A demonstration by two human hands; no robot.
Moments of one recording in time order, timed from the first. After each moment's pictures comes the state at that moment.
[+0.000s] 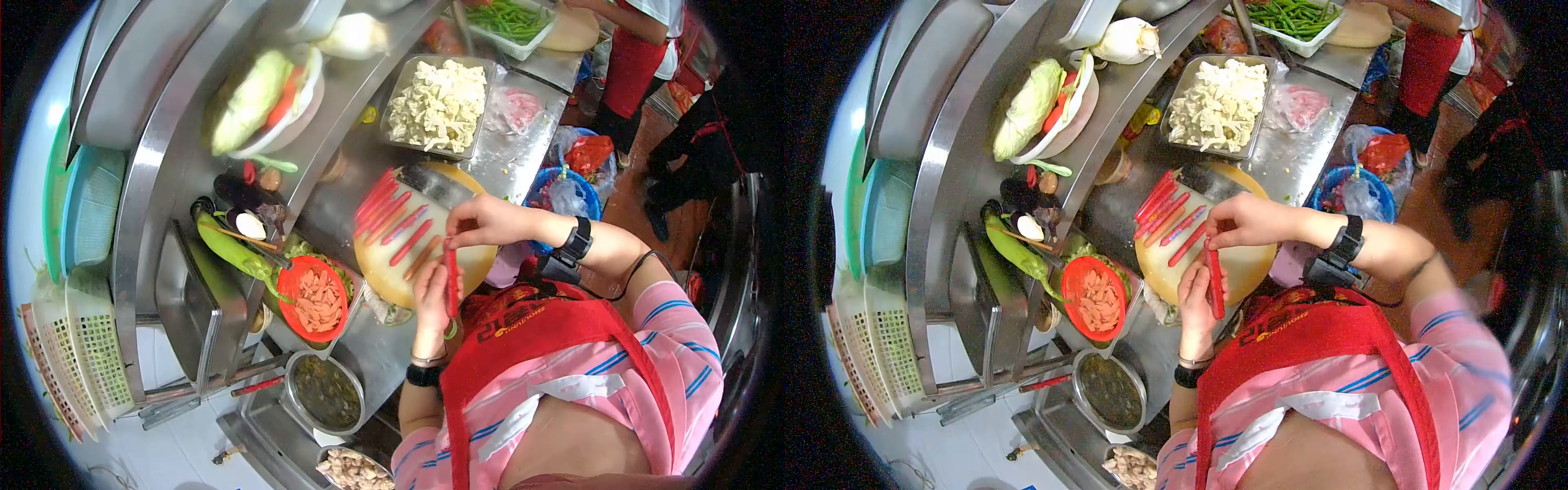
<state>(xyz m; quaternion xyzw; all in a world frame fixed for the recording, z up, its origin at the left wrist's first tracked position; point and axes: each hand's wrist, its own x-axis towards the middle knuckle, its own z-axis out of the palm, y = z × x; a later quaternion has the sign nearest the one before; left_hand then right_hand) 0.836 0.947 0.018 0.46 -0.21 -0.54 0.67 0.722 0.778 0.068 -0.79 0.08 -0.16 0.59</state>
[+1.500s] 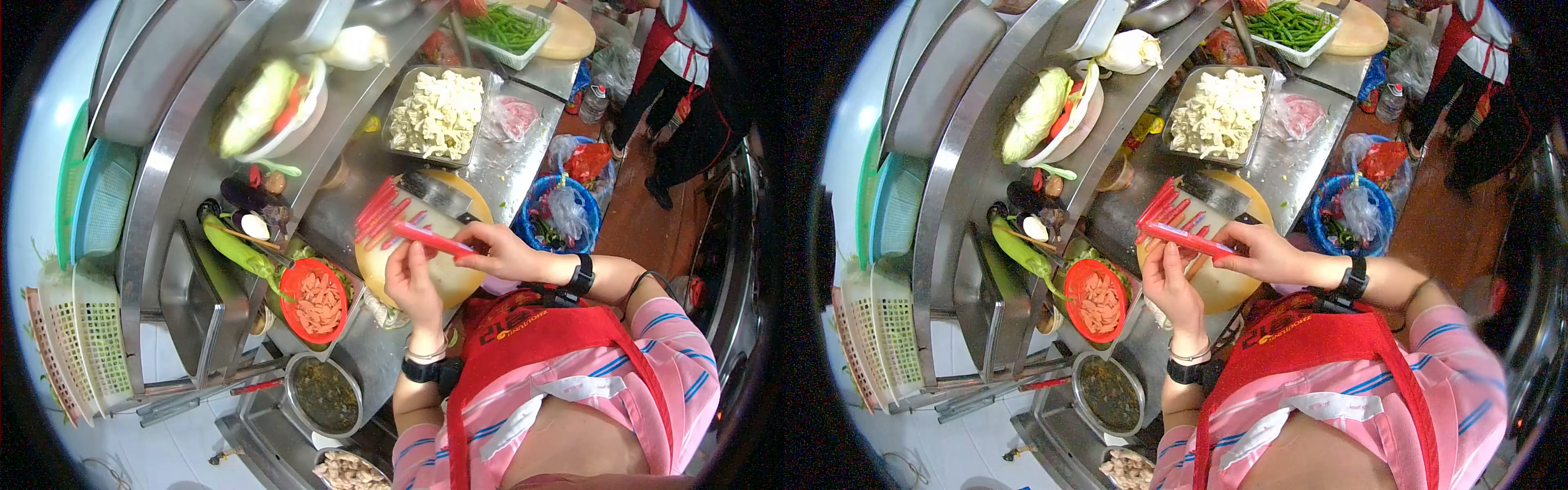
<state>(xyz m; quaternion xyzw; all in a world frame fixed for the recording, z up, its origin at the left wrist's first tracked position) 0.820 0.919 0.074 0.55 -0.30 -0.19 0.76 0.695 0.832 0.065 -0.75 0.16 -0.30 0.57</state>
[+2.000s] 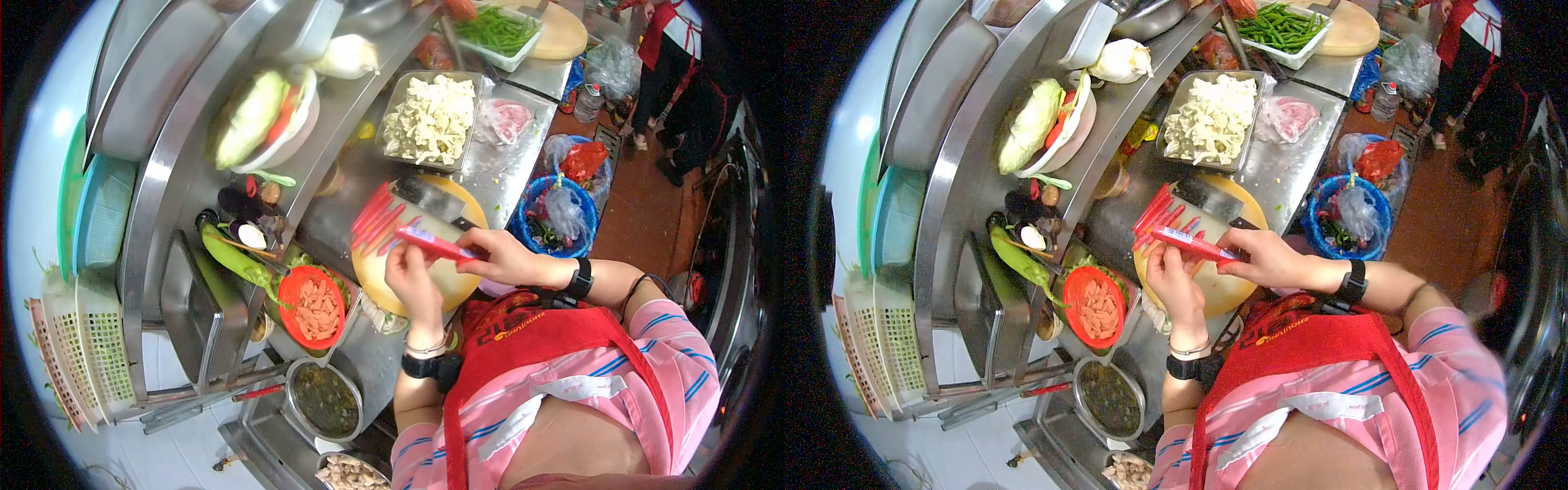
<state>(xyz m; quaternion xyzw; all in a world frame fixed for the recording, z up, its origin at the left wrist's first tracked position) 0.819 0.902 0.068 0.54 -0.21 -0.29 0.76 0.684 0.829 0.054 -0.80 0.17 -0.32 0.49</state>
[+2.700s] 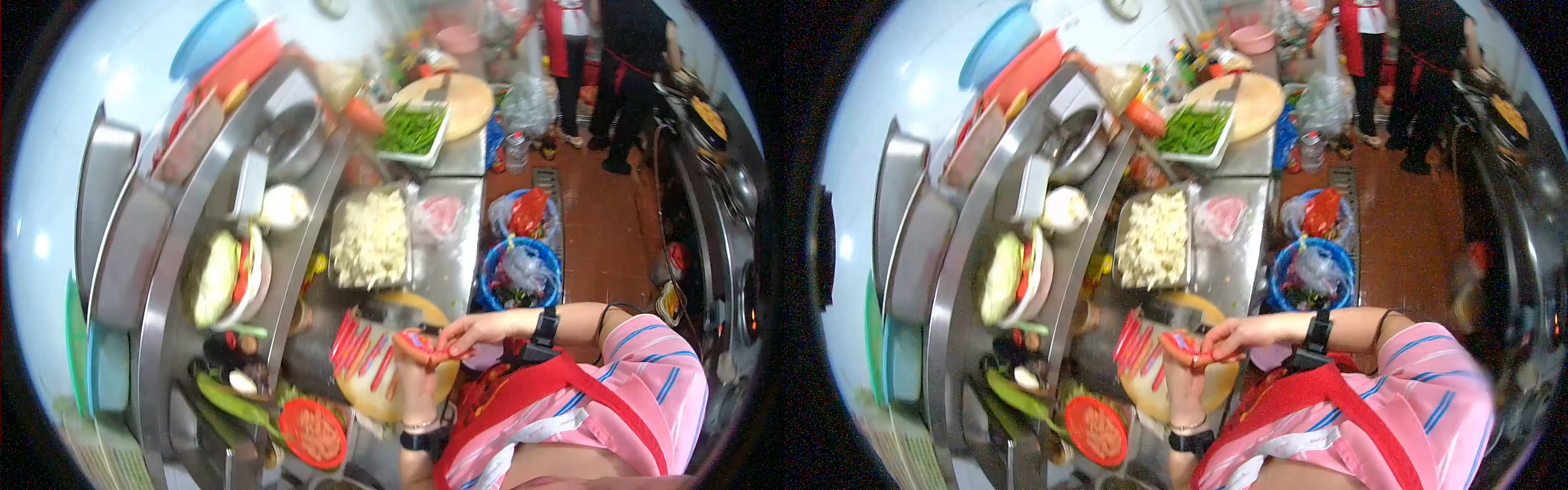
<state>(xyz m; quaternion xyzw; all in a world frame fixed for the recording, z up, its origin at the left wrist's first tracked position) 0.804 0.868 0.035 0.43 -0.19 -0.58 0.66 0.644 0.792 0.028 -0.47 0.07 -0.10 0.87</state>
